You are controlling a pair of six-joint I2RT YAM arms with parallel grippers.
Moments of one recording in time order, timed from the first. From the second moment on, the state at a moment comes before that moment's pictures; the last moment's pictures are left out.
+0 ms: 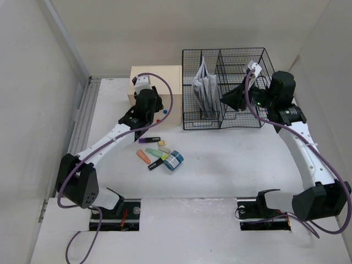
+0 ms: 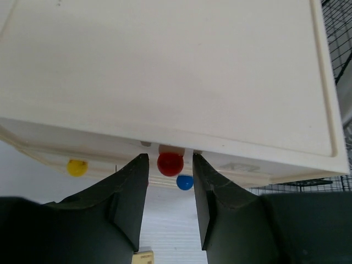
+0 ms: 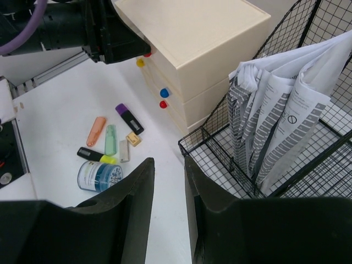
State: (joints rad) left arm -0.53 1.40 1.07 -0.03 -0.47 -0.50; right arm 0.14 1.24 1.26 -0.25 -0.88 -0.08
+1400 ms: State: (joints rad) left arm -0.74 1.03 0.72 -0.05 -0.51 -0.66; right arm 0.15 1.39 1.30 -0.50 -1.10 -0.39
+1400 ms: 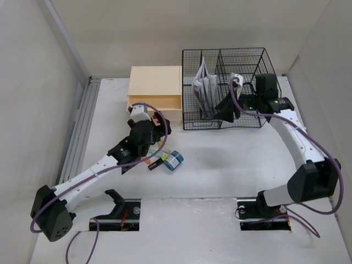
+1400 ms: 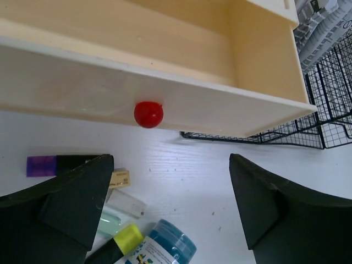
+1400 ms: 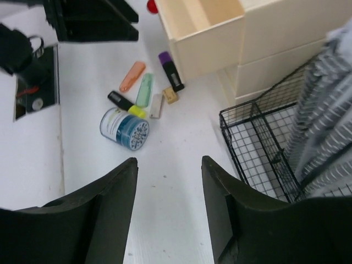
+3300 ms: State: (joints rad) left arm -0.79 0.32 0.75 -0.49 -0.67 -0.60; right arm 1.08 1.67 1.02 -0.20 -0.01 0.26
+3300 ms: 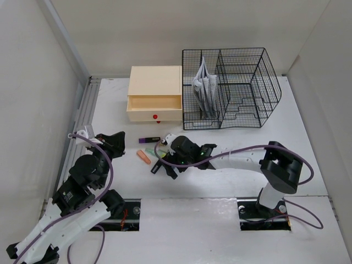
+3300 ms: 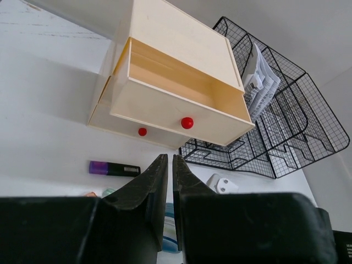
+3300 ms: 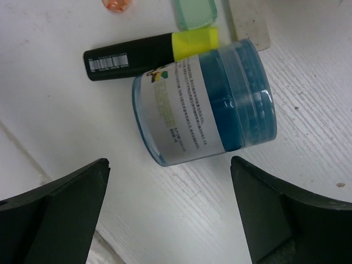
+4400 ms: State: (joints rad) left arm -0.79 0.28 0.74 -0.48 -0.65 -0.60; right arm 1.09 1.71 1.05 -0.15 0.10 -0.02
